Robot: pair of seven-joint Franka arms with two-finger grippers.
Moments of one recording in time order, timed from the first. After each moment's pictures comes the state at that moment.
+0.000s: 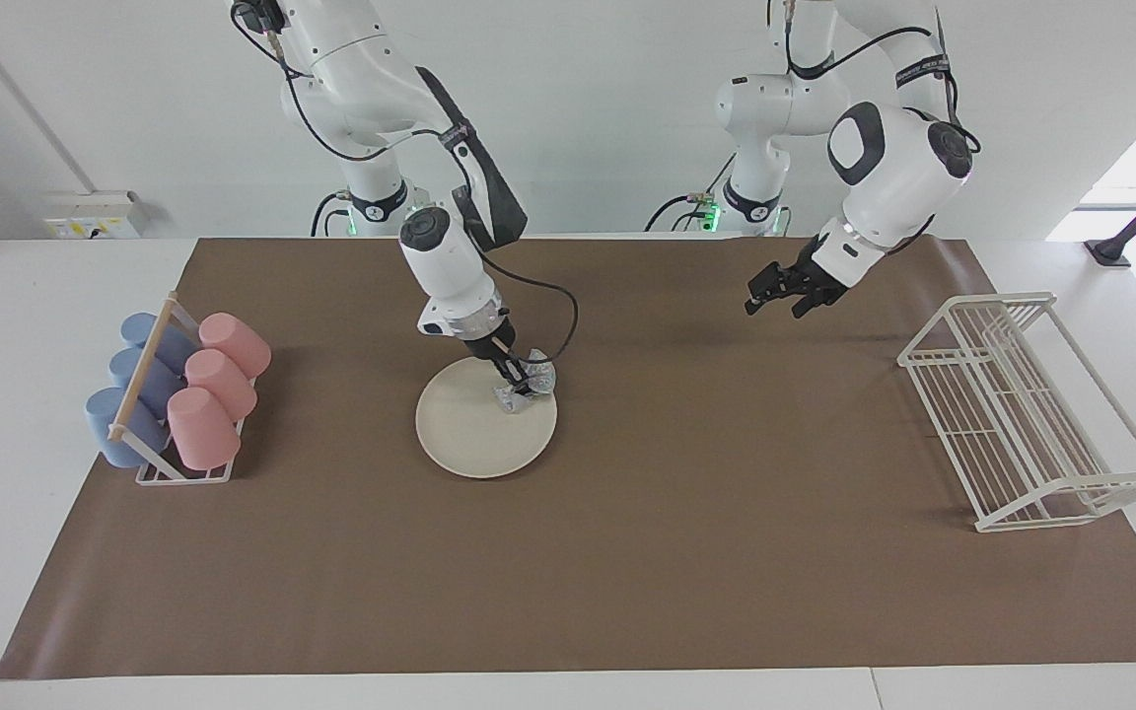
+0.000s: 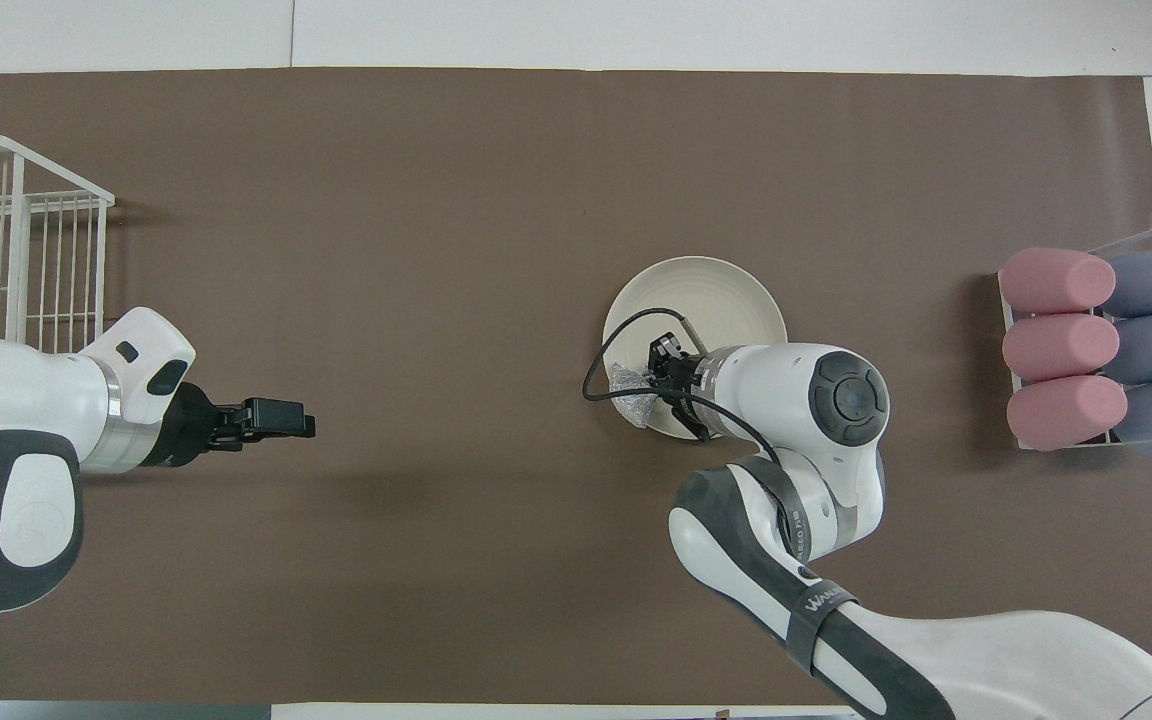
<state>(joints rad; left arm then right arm) -0.12 -0.21 -0.04 -2.33 -0.38 2.06 -0.02 -0.04 0.24 0.53 -2.25 0.22 2.71 1.34</state>
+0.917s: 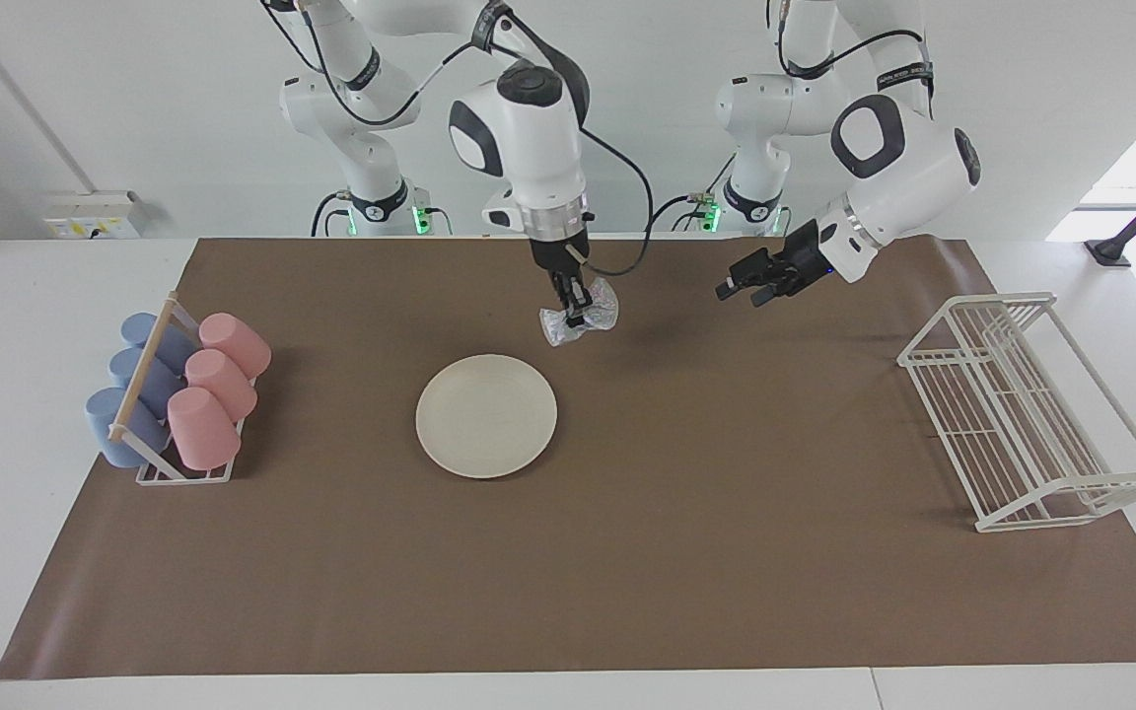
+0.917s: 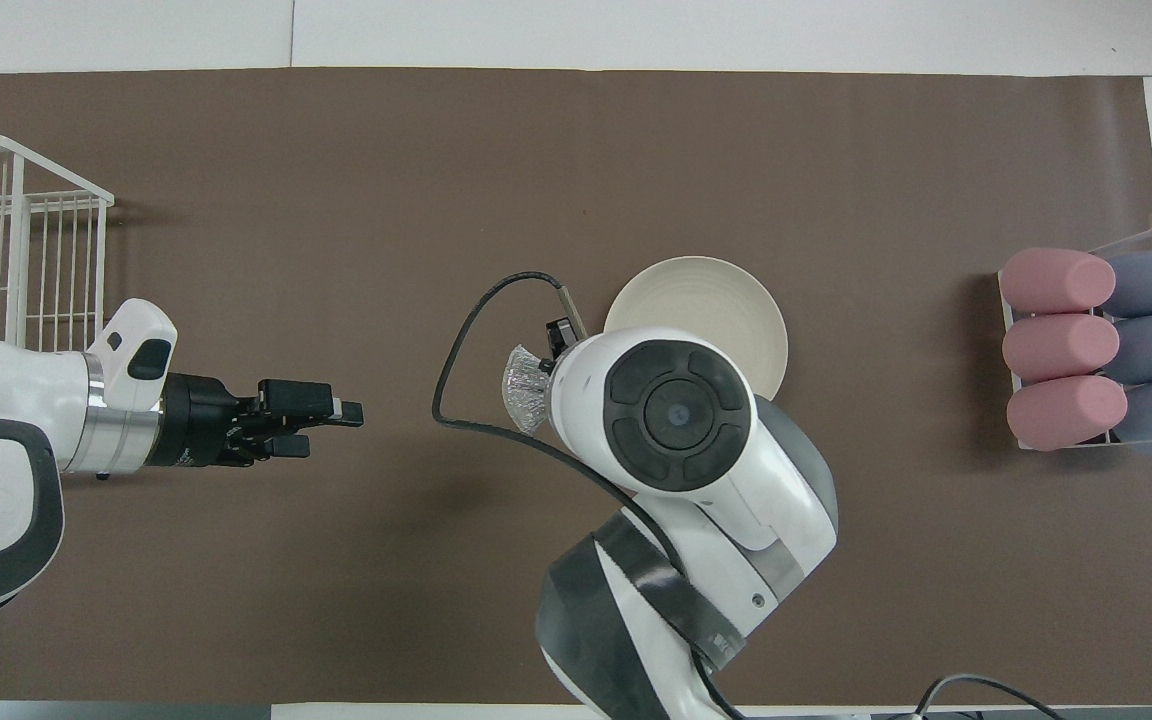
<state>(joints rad) -0.12 -0.22 -0.04 -2.28 -0.84 1.91 -0.03 0.18 0.16 0.54 -1.78 -0.05 2.13 2.04</state>
